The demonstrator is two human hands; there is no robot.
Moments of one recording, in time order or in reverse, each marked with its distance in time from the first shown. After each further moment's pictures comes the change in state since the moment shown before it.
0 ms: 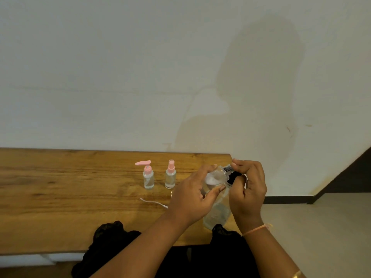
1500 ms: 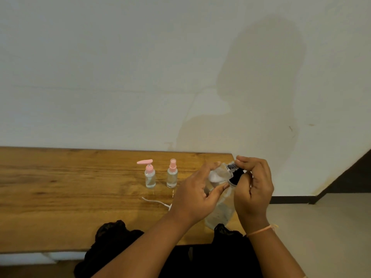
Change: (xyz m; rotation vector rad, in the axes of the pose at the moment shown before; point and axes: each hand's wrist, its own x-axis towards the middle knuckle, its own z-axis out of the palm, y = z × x) left_hand 0.000 0.001 0.003 -0.041 0.044 0.042; right_hand 0.003 -0.007 -0.002 -0.010 0.006 -0.009
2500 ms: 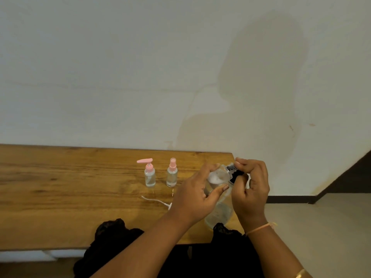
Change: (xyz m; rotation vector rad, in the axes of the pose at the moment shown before) left_hand -0.002 0.001 -0.001 0.009 -0.068 -0.046; right_hand -0.005 0.012 -0.001 -0.048 -0.036 -0.016
